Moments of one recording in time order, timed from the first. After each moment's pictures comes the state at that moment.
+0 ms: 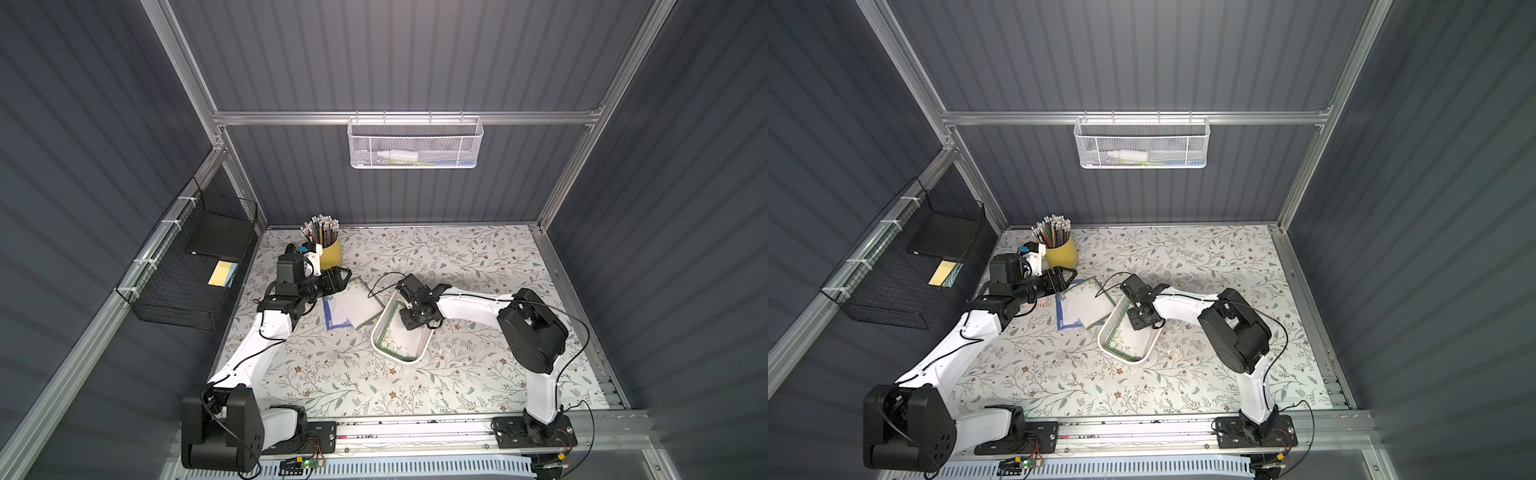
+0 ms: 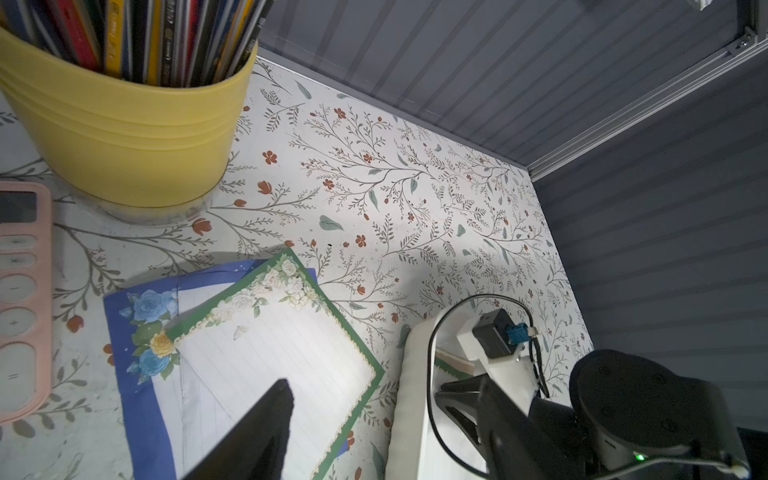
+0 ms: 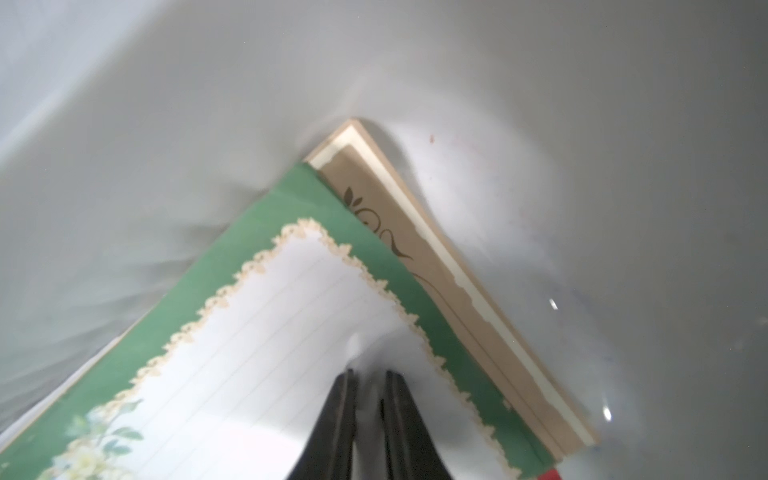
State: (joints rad) left arm -0.08 1.26 0.87 -0.18 0.47 -0.43; right arm 0.84 1.99 1.29 -0.50 0.08 0.31
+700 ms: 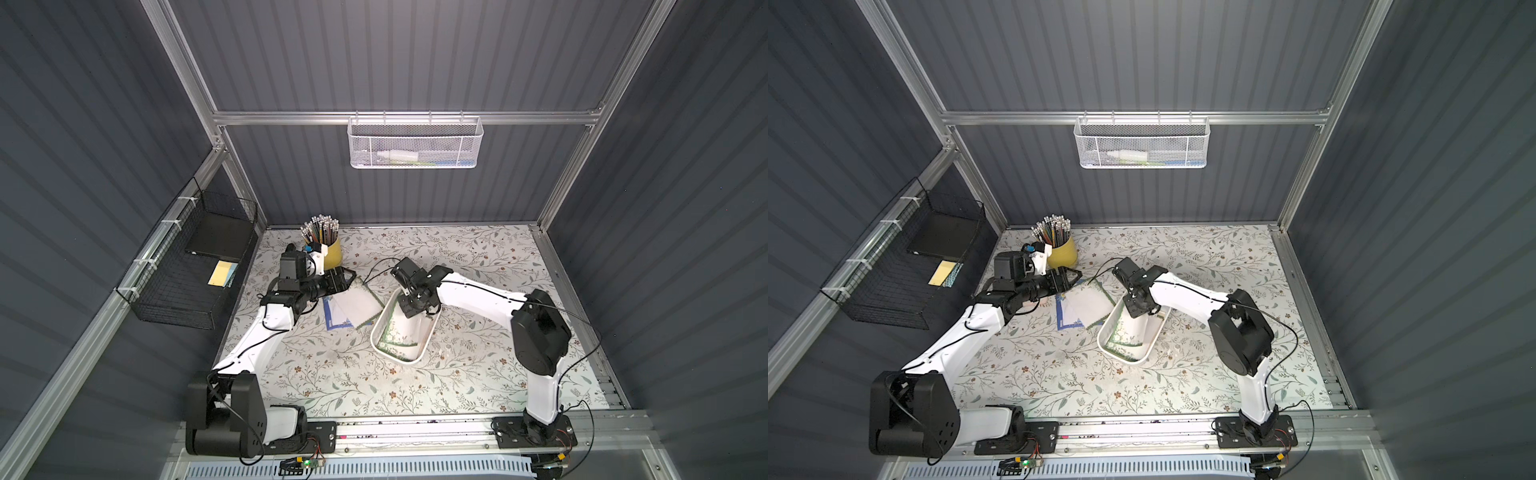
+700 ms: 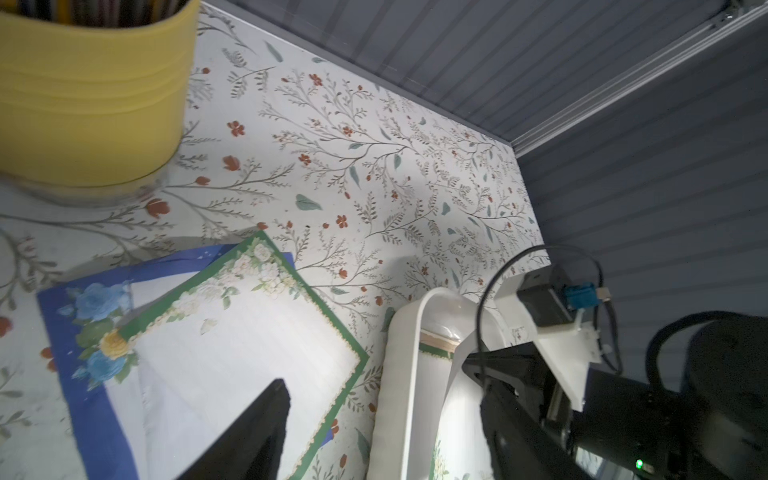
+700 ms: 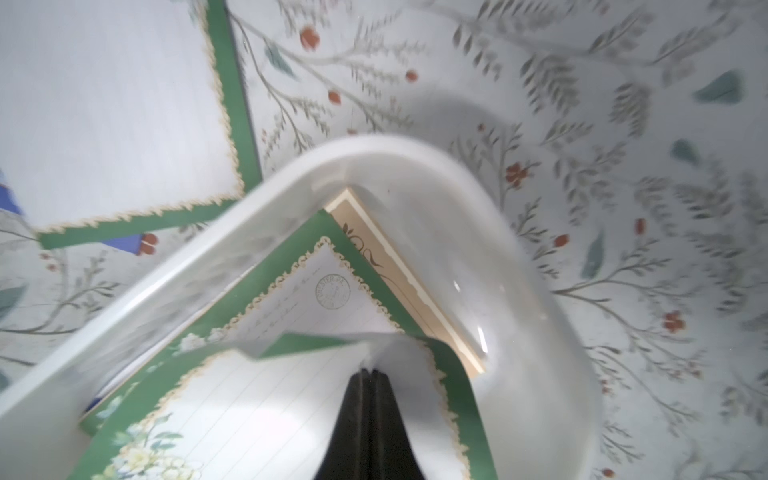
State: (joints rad) left arm -0.08 1.33 0.92 -0.20 0.59 -0.42; right arm 0.84 1.92 1.55 -0.80 0.18 0.26
